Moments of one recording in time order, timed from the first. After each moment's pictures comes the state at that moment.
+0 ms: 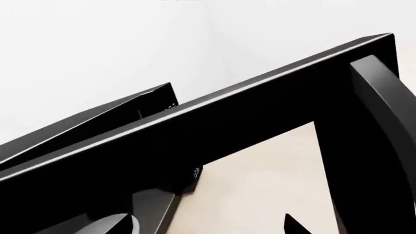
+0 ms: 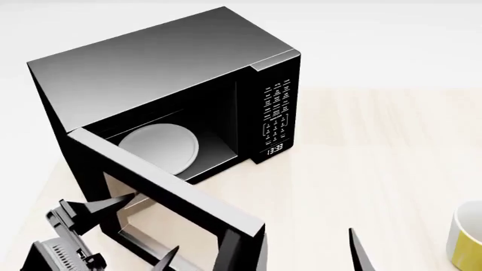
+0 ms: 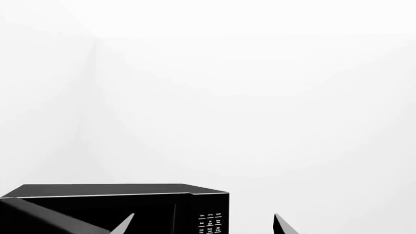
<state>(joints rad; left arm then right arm) -0.37 -0.41 0.42 -0.21 -0.24 0.22 0.43 -0.04 0.26 -0.32 -0.14 0.04 -0.53 0.31</state>
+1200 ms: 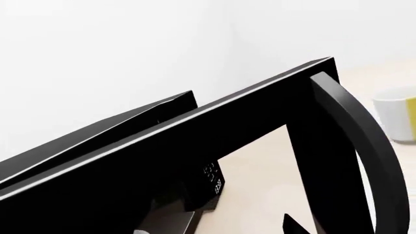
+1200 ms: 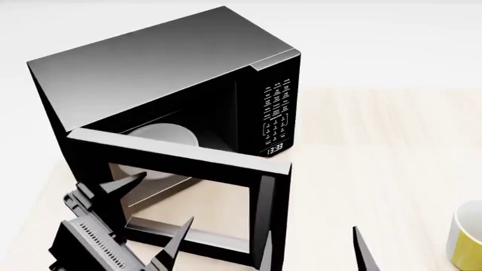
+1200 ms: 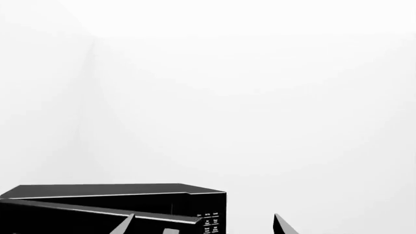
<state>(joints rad) -0.48 -0.29 0.43 -0.41 -0.17 0.31 0.35 -0.03 0.29 -0.33 -0.14 0.05 -0.53 0.33</state>
